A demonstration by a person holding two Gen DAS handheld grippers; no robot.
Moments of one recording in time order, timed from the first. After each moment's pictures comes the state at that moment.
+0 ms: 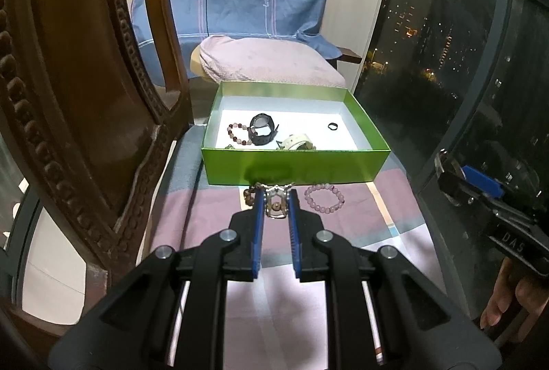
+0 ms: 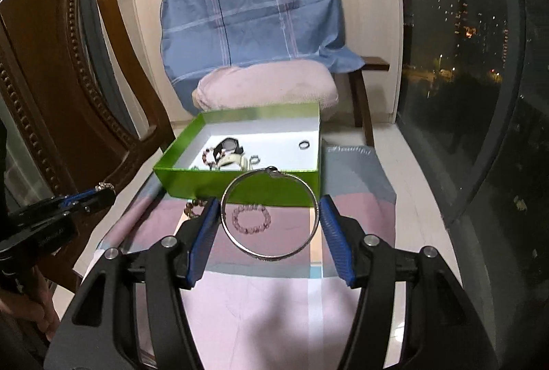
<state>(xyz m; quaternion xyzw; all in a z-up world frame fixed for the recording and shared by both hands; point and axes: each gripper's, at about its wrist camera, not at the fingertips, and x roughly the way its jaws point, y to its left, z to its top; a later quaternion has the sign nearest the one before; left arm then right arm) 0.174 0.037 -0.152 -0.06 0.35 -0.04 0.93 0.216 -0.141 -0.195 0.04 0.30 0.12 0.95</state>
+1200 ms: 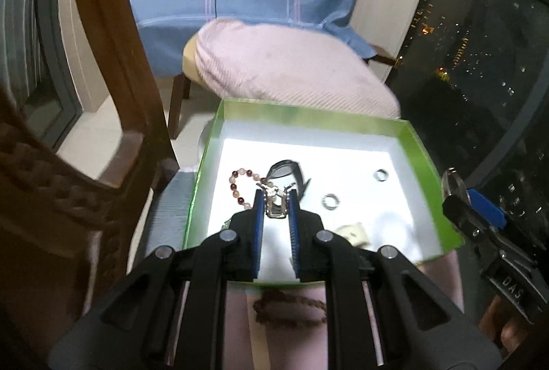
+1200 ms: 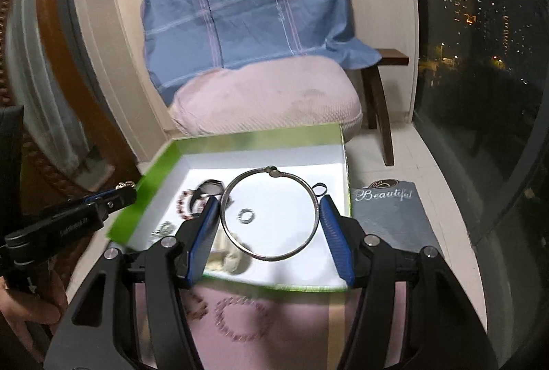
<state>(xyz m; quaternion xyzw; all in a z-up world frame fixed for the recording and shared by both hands) 0.355 0.056 -0.188 -0.09 0.39 -0.02 0.92 0.375 -0.122 -0.224 0.06 0.31 0.12 0.94</state>
